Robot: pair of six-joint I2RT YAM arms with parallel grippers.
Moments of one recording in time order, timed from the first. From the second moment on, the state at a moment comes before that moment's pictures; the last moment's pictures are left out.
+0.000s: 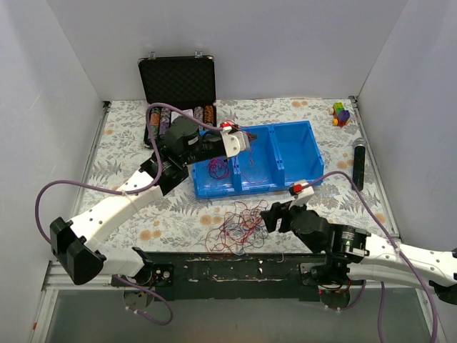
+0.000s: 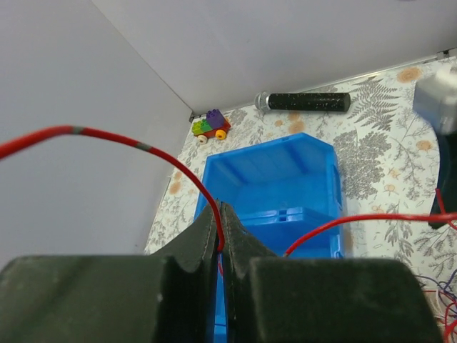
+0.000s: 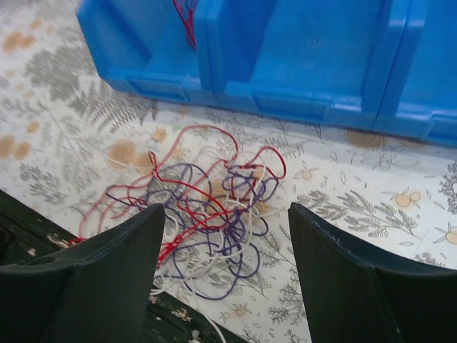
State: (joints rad) left arm -0.78 1.30 1.28 0.01 0.49 0.56; right arm 1.29 0.61 0.44 -0.33 0.65 0.61
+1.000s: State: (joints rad) left arm -0.78 1.08 1.02 -0.05 0.27 1.07; right arm 1.29 0.72 0.77 0.10 0.32 0.31
